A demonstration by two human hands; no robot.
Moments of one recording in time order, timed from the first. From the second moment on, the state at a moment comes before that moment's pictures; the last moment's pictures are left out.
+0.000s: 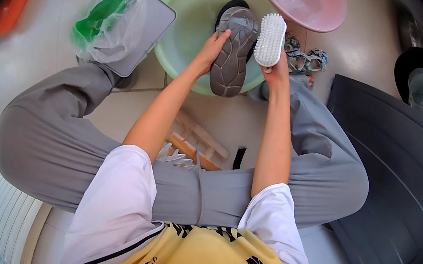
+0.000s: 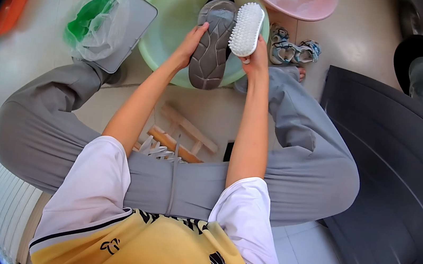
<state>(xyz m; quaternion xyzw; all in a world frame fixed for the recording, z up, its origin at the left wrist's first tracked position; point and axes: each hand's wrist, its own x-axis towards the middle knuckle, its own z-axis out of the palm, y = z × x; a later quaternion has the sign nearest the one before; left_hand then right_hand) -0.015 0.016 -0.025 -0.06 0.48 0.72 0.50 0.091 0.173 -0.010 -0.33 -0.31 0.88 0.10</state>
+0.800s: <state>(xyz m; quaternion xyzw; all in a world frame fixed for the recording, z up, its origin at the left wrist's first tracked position) -0.007 0.030 -0.065 0.04 0.57 0.72 0.39 0.066 0.127 0.032 -0.40 -0.75 0.48 0.18</state>
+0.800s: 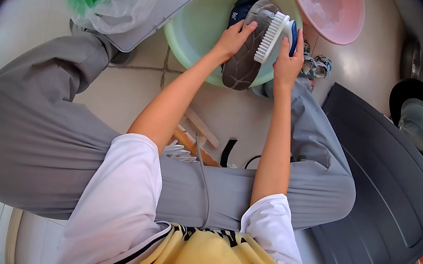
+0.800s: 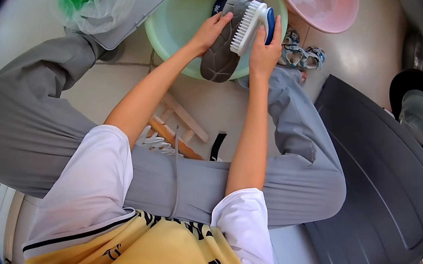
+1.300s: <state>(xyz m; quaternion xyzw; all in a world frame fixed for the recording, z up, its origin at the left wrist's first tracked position) -0.007 0.029 -0.071 0.04 0.57 0.73 0.36 0.039 0.086 0.067 -0.39 -0.89 0.21 0.14</state>
